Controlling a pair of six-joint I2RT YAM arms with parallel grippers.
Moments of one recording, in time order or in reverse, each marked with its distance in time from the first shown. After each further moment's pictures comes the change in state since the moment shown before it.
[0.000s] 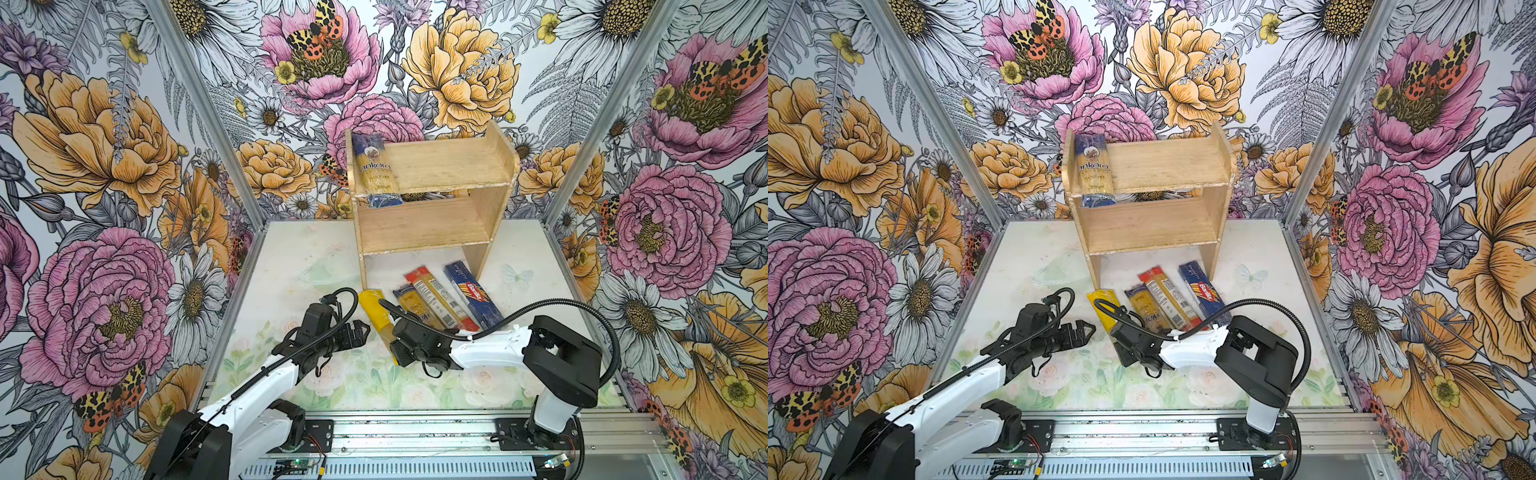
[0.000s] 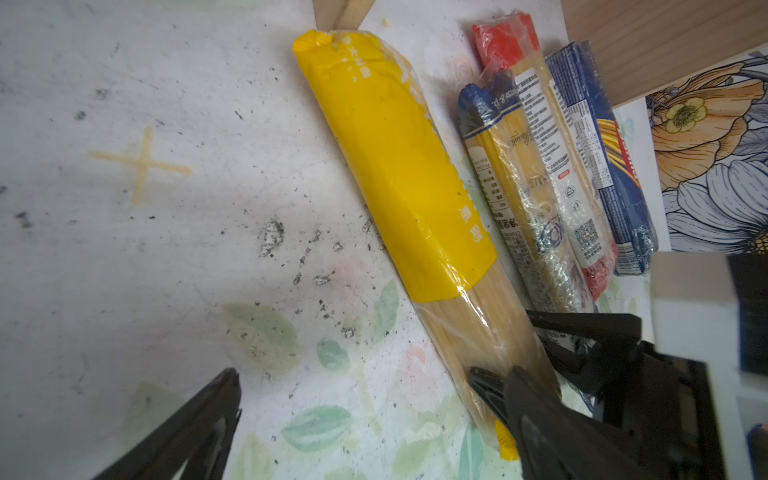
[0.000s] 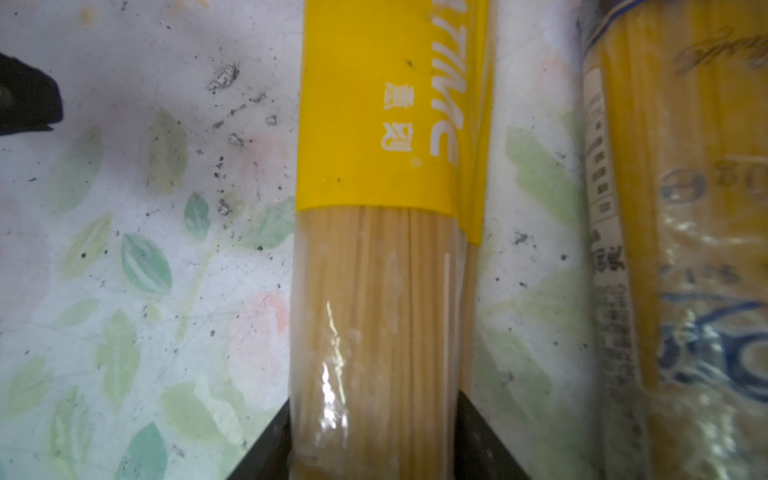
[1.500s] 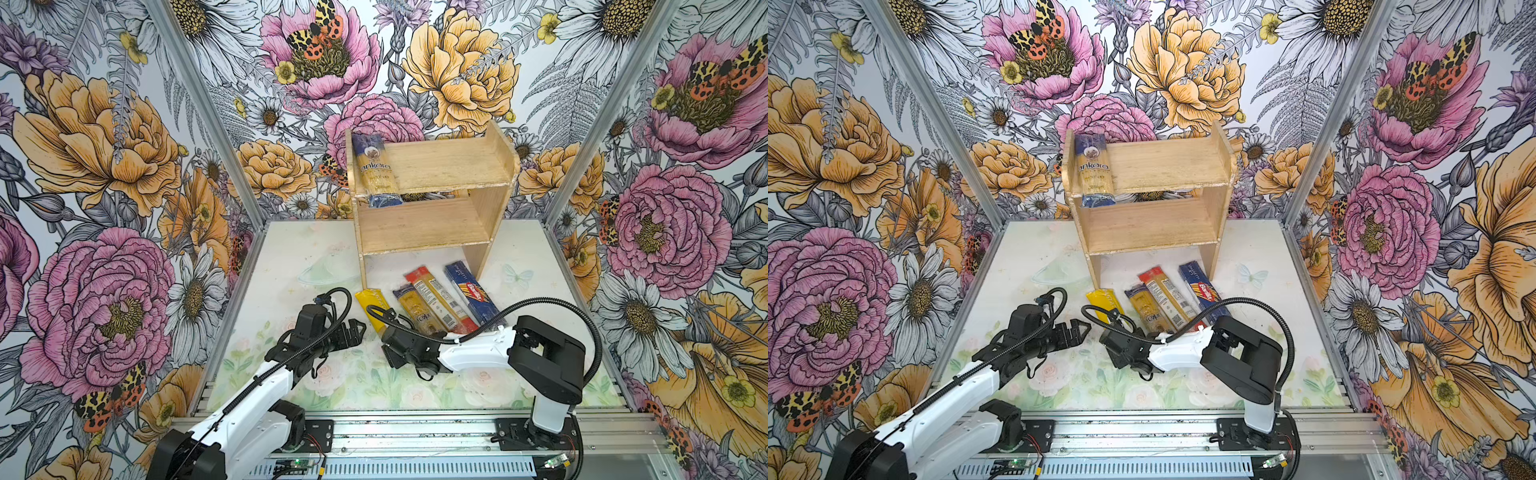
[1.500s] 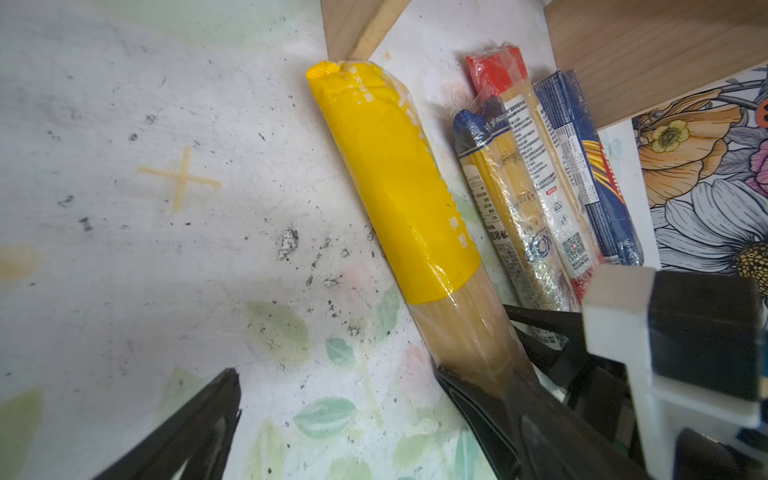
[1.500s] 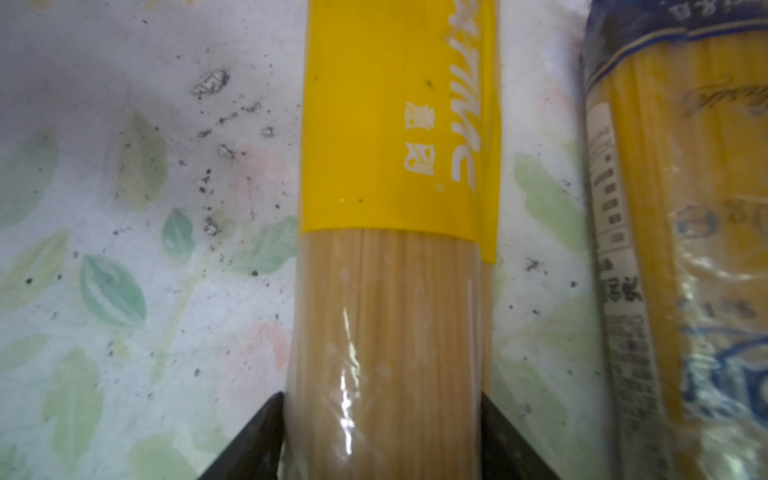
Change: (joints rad) left arm 0.040 -0.086 -0.003 -0.050 0.000 0.005; right arm 0.042 0.090 0.067 -0.017 0.137 0.002
